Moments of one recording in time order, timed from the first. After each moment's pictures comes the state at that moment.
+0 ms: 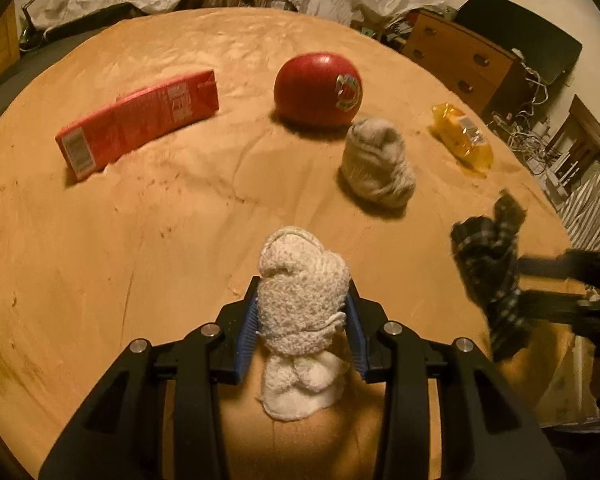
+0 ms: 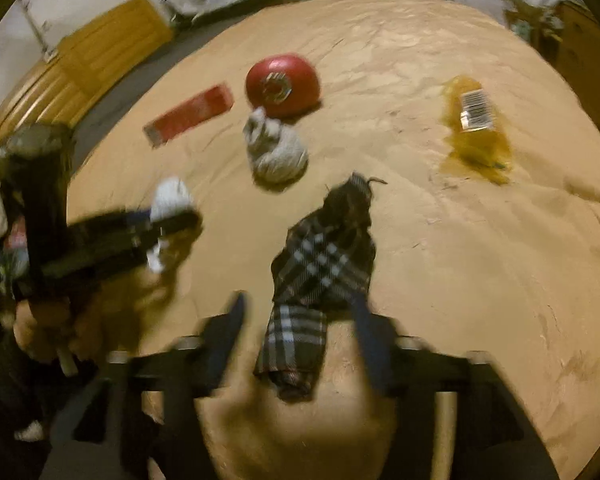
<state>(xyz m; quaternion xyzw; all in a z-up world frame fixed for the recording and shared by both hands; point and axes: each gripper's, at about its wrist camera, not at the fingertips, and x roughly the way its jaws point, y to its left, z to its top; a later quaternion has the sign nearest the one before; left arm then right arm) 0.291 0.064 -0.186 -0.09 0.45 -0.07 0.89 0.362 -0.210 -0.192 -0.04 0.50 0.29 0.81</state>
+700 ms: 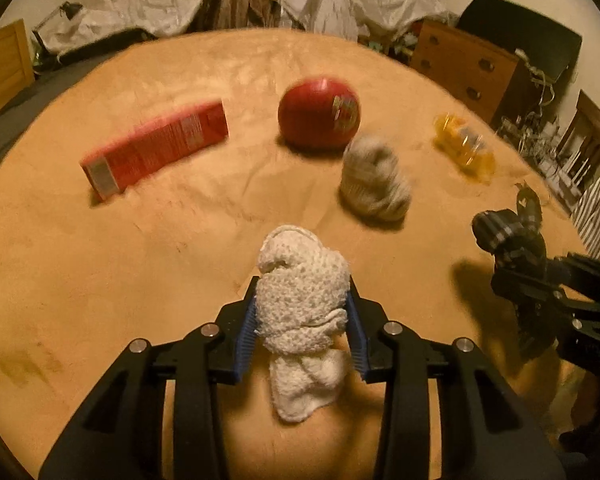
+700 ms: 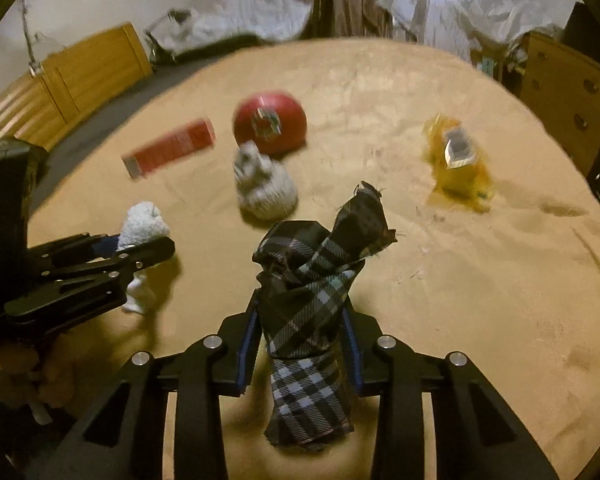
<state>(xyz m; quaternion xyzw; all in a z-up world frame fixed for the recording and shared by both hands) 0.272 0.055 -0.160 -0.07 0.41 -0.04 0.91 0.332 -0.188 -0.191 -0.04 0.41 0.25 0.88</state>
